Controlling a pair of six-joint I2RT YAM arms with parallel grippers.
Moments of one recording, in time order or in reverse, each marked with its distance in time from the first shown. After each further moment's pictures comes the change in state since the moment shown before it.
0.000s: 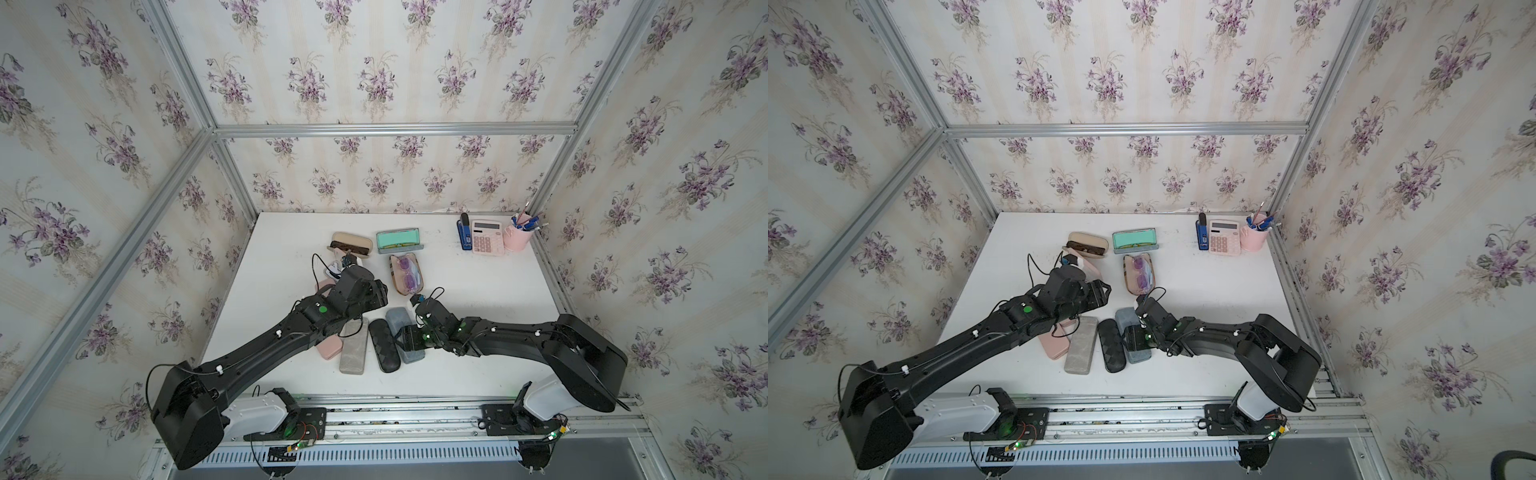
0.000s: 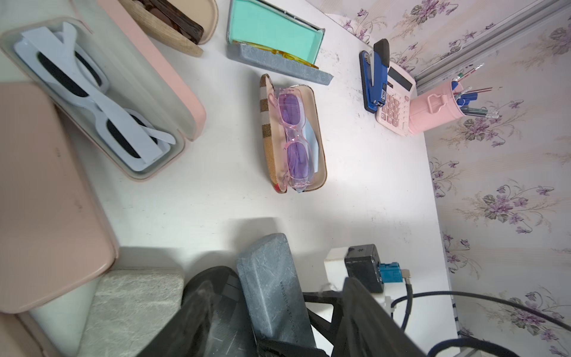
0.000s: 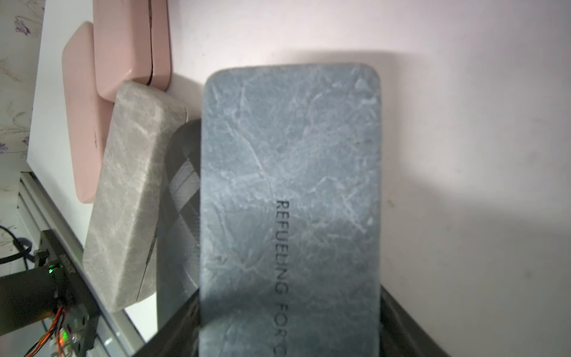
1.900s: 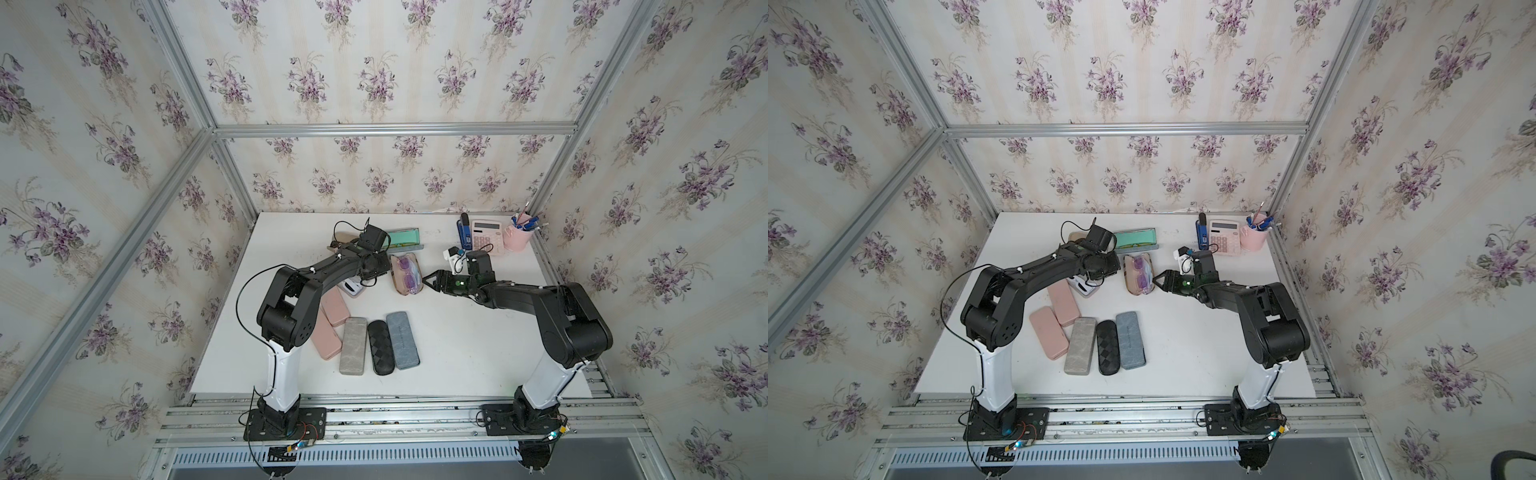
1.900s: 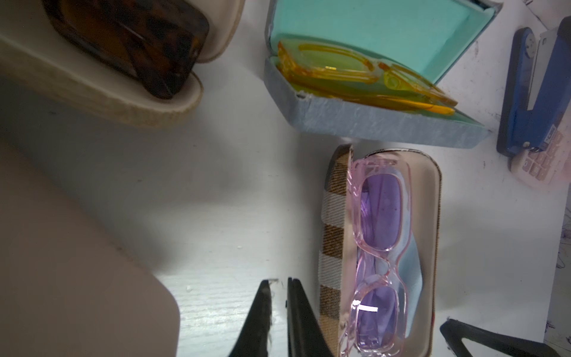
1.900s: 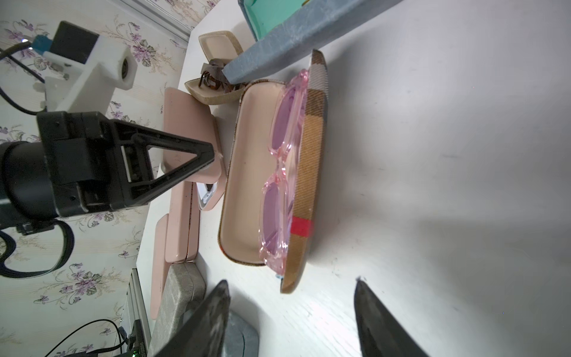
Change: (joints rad) left arm 0.244 0.827 0.584 -0.058 0.203 0.102; right arm -0.617 0.240 0.187 0.254 -0.468 -0.193
